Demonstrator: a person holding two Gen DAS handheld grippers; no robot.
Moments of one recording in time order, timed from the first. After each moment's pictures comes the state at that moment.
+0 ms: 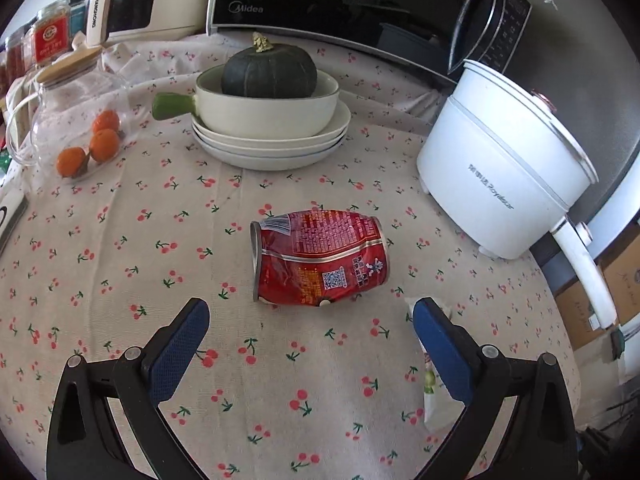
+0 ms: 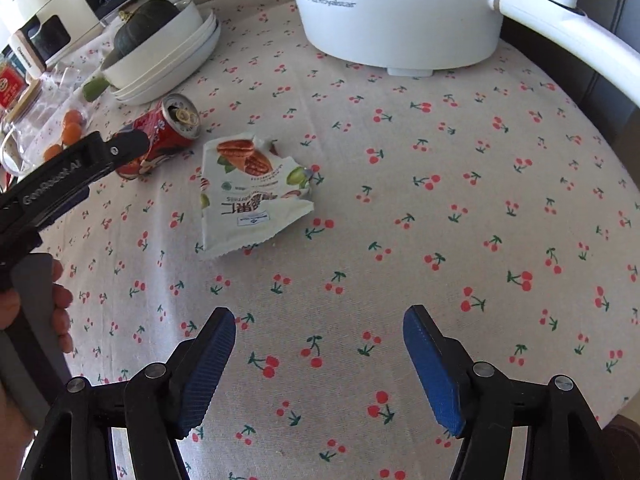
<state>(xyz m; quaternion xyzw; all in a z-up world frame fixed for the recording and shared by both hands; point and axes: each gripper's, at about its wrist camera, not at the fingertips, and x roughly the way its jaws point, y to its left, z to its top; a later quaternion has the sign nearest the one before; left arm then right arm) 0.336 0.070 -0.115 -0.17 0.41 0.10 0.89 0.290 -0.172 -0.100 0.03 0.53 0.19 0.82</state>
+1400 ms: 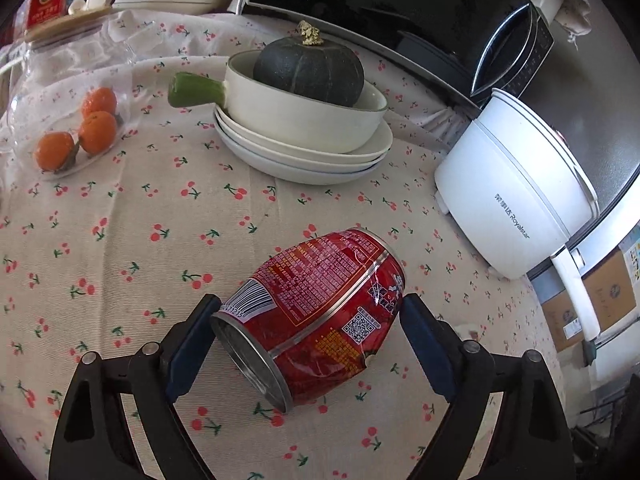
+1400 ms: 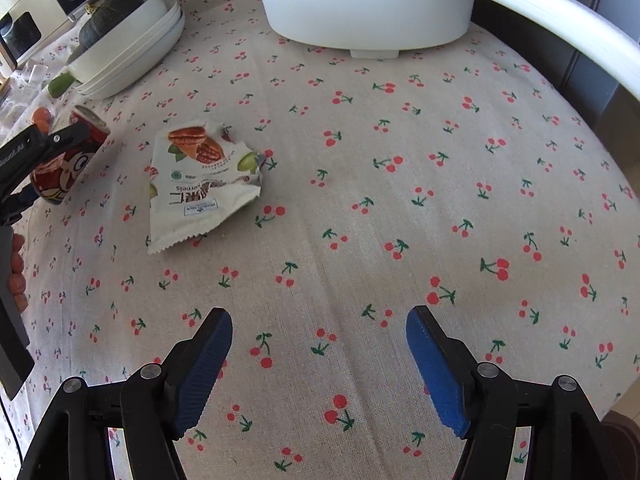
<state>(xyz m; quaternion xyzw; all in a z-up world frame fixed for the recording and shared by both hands) 0.342 0.136 -0.123 -0.21 0.41 0.05 0.89 0.293 -0.176 -0.111 0.01 0.54 0.16 0.83</state>
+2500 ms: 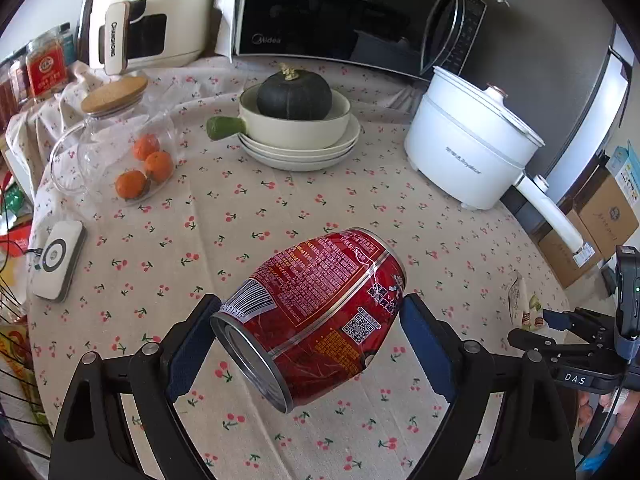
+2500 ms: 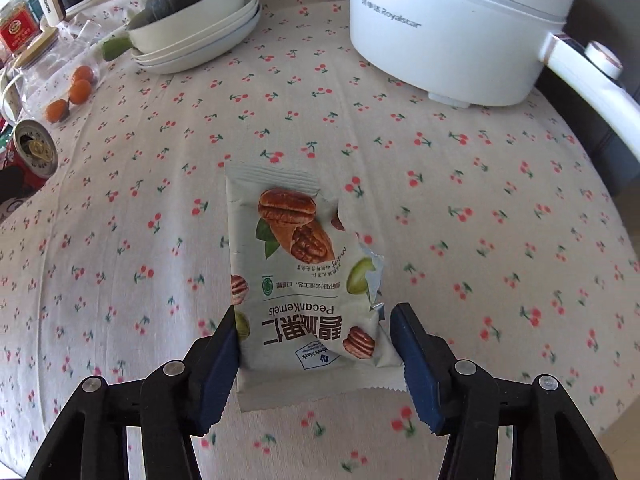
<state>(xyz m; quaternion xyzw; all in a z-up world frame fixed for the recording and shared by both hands) 0.238 0.135 -0.058 -0.11 0.43 0.02 0.90 0.278 -0.134 -0.087 -0.07 0.52 0.20 0.83</state>
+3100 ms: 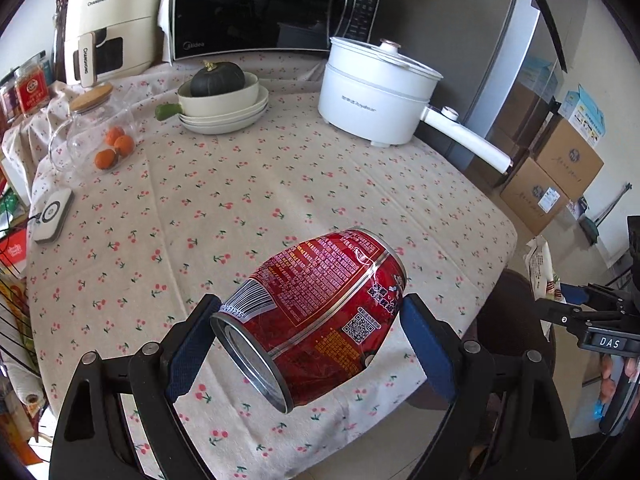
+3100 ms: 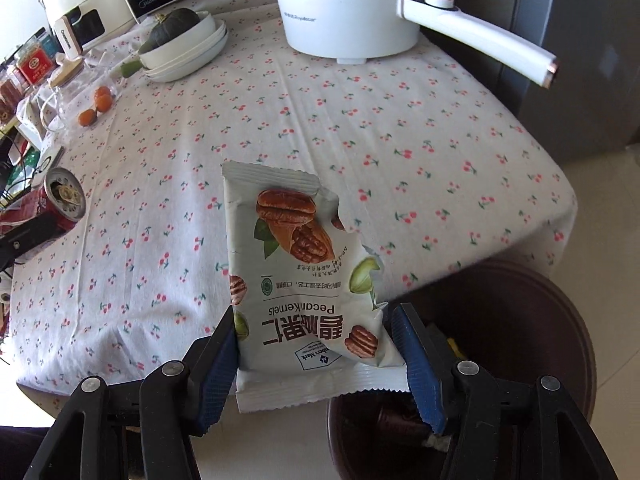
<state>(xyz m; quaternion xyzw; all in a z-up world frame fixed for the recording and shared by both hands) 0.121 0.034 -0.046 -0.07 0.44 -0.05 0.90 0.141 -0.252 -0.051 0.01 0.51 0.17 0.85</state>
